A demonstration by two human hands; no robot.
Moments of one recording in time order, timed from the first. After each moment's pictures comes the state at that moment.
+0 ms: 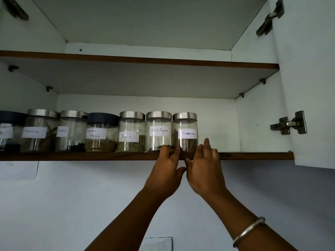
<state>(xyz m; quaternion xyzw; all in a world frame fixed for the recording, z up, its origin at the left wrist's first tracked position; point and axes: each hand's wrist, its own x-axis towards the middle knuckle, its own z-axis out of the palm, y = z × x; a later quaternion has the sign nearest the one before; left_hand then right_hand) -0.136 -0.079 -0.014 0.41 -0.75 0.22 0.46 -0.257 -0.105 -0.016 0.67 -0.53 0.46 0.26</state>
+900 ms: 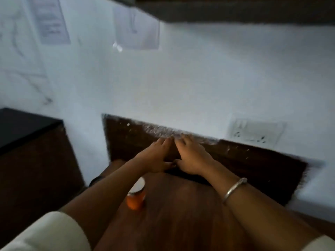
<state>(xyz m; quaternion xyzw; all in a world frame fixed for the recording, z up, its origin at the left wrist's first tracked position) 0.240 0.054 -0.290 0.69 -0.70 -0.07 0.15 0.095 -0.004 -0.277 0.93 -0.37 0.06 -0.04</state>
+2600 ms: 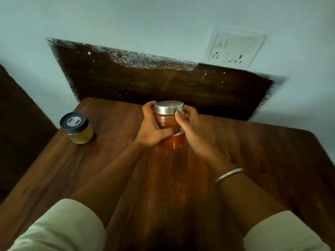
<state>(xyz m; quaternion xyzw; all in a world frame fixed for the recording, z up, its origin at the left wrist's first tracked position) 0.161 0.128 -0.410 0.54 -0.52 -0.39 0.53 0.023 0.091 -0.401 0.60 -0.42 0.39 -0.56</state>
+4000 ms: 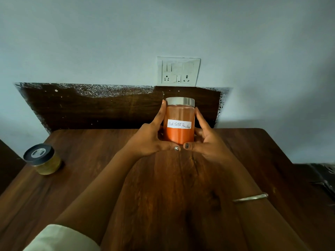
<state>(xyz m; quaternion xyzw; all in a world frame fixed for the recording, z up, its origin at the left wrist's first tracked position) 0.036 0.139 -0.325 0.49 -0.77 -0.24 0.31 -0.169 0.127 -0.341 0.67 -0.38 0.36 -0.52</state>
